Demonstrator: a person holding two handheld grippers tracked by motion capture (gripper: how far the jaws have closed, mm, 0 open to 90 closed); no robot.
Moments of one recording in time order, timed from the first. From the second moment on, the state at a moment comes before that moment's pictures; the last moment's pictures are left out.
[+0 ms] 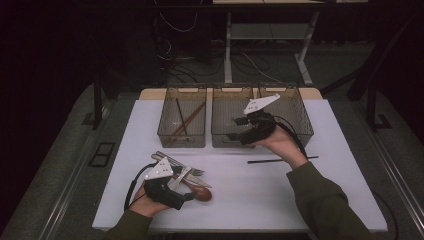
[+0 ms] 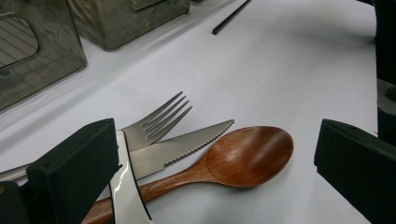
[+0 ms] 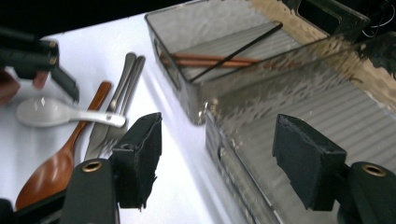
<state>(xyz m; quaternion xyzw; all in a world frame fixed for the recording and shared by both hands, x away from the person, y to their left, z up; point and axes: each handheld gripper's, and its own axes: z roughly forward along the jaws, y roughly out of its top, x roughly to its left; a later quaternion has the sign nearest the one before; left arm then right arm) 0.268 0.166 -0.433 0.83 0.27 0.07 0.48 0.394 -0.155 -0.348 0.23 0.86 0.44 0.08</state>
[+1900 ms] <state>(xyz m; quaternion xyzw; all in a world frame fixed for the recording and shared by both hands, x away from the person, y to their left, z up) 0.265 0.160 -0.434 0.84 0.25 0.08 0.48 0.361 -0.329 -0.431 0.31 0.88 0.35 0.09</state>
